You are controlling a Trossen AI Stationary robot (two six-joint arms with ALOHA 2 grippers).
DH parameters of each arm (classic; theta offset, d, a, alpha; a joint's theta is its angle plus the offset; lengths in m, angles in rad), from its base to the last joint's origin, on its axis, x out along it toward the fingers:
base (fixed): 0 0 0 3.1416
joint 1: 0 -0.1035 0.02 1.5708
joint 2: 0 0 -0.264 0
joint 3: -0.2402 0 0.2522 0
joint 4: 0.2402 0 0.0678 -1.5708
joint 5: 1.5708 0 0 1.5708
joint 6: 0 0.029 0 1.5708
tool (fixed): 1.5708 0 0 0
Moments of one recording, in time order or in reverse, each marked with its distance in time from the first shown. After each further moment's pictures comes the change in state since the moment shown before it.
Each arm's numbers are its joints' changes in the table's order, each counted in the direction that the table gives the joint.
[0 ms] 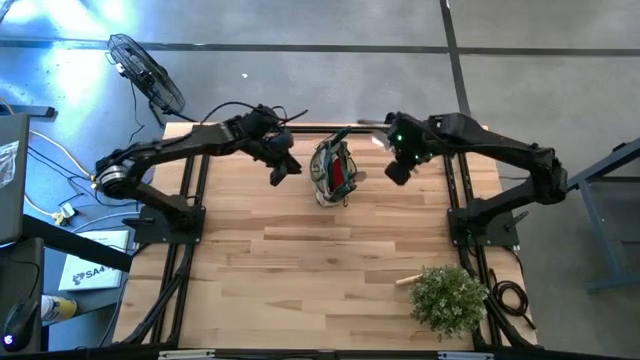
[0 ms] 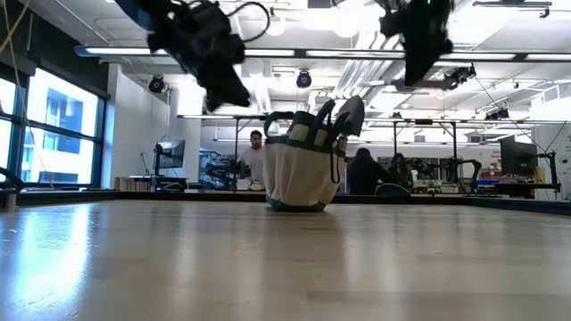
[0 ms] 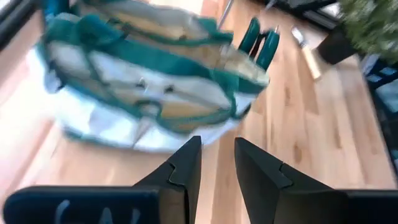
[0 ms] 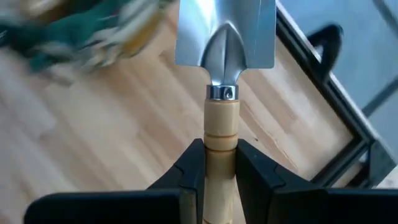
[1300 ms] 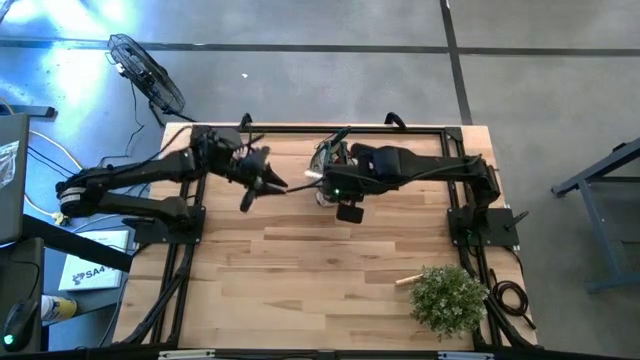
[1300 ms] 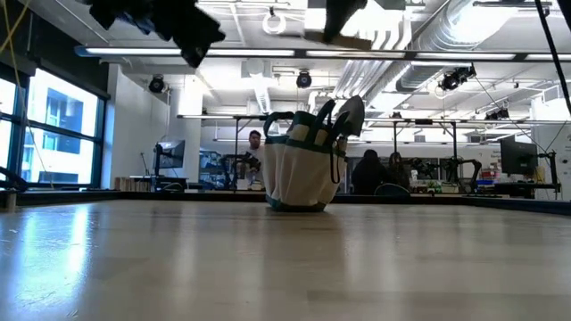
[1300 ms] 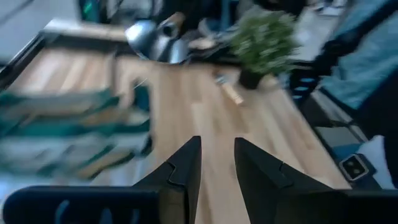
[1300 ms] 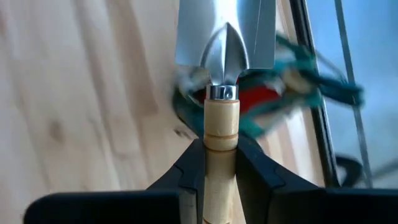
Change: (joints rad) left arm 0.183 -0.412 0.257 -0.210 0.018 -0.006; right arm -0.425 0.545 -0.704 0.190 0.146 -0.078
